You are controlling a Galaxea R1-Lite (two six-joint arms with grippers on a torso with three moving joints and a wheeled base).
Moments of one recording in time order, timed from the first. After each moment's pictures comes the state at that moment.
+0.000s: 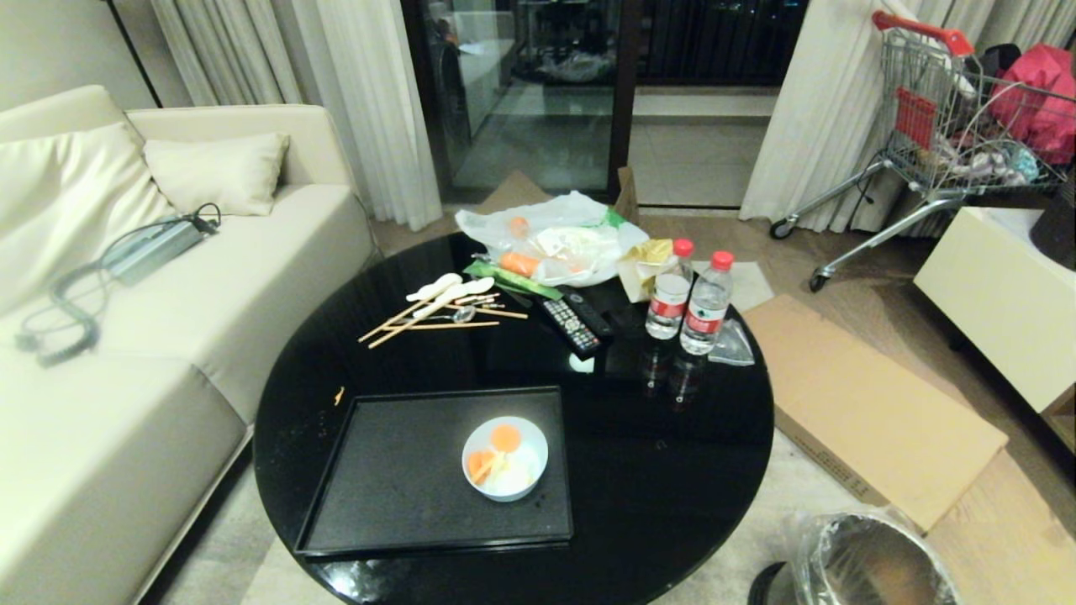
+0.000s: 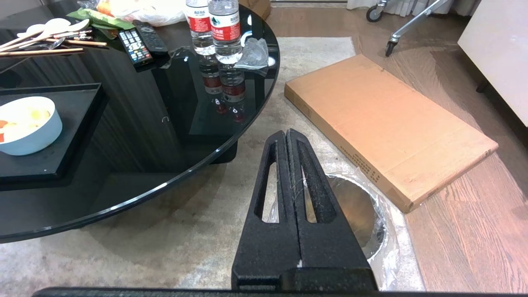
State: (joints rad) left arm 0.00 0.00 0.00 -0.01 0.01 -0.01; right arm 0.00 0.00 0.00 0.00 -0.02 0.00
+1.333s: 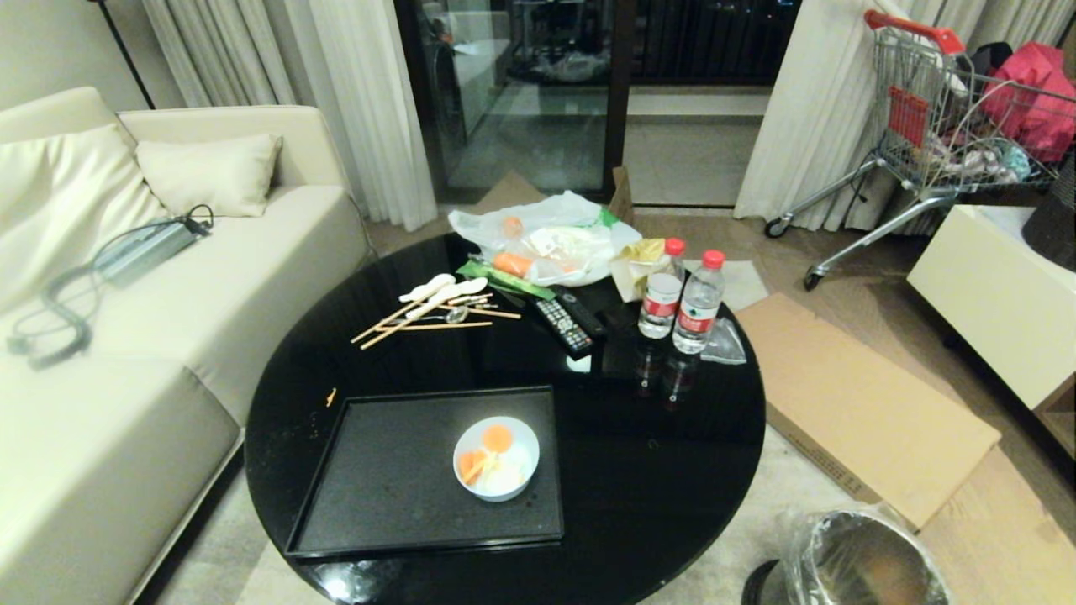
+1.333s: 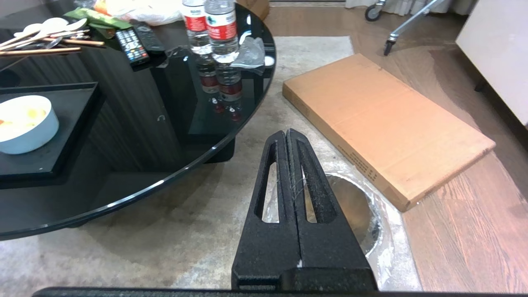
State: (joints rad) left arm 0.00 0.00 0.00 -0.01 0.01 -0.01; right arm 0.00 0.00 0.00 0.00 -0.02 0.00
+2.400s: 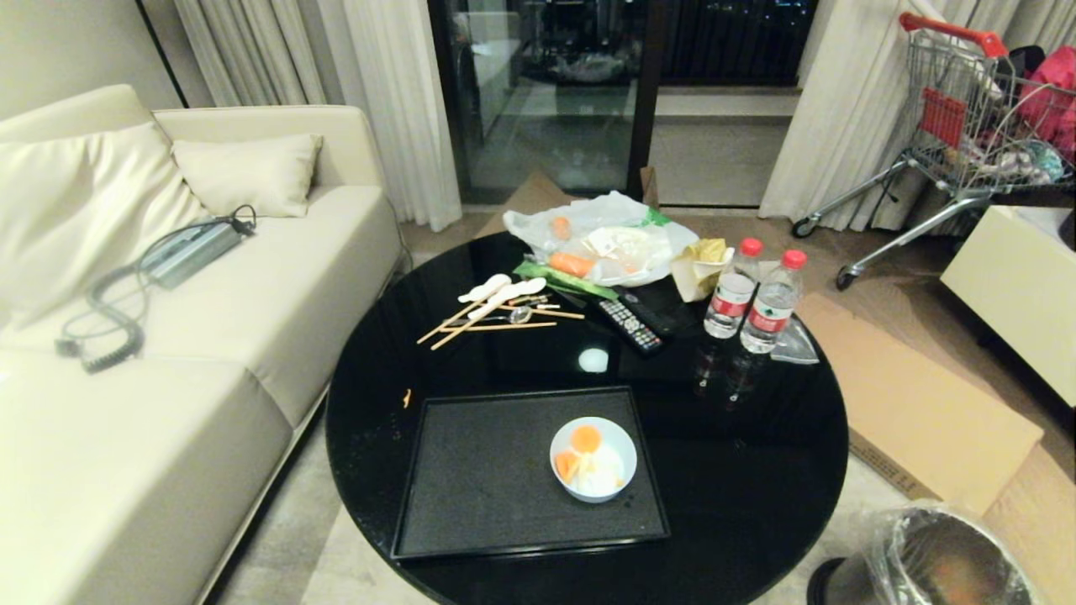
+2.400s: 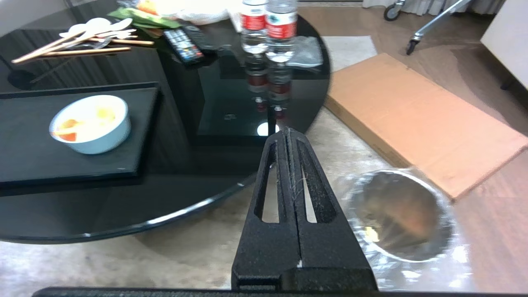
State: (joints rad) left arm 0.00 0.00 0.00 -0.01 0.01 -0.01; right arm 0.00 0.00 0.00 0.00 -0.02 0.00
